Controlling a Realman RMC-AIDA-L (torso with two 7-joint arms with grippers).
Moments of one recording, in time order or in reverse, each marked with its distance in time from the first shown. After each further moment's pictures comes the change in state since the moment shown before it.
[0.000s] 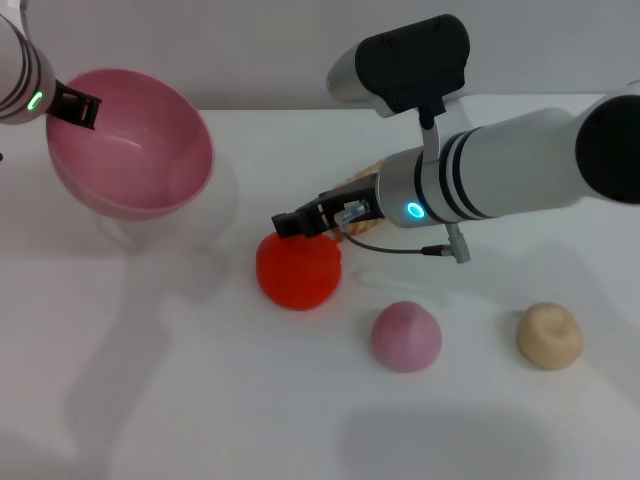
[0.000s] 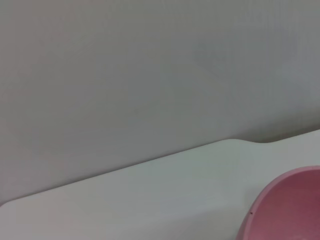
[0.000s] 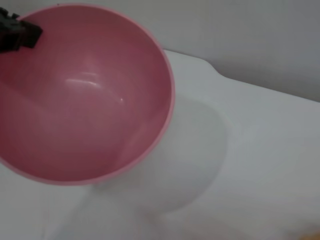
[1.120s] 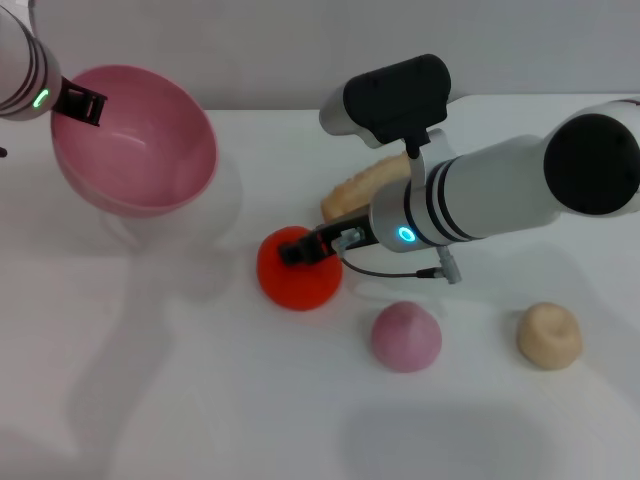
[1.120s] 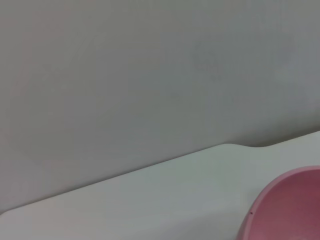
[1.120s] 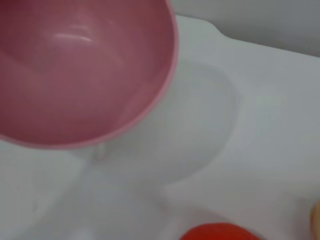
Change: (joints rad) left arm -0.006 0.000 0.014 0.002 0.006 0.002 0.007; right arm 0.088 0.003 -0.069 0.219 0.159 -0.086 -0.078
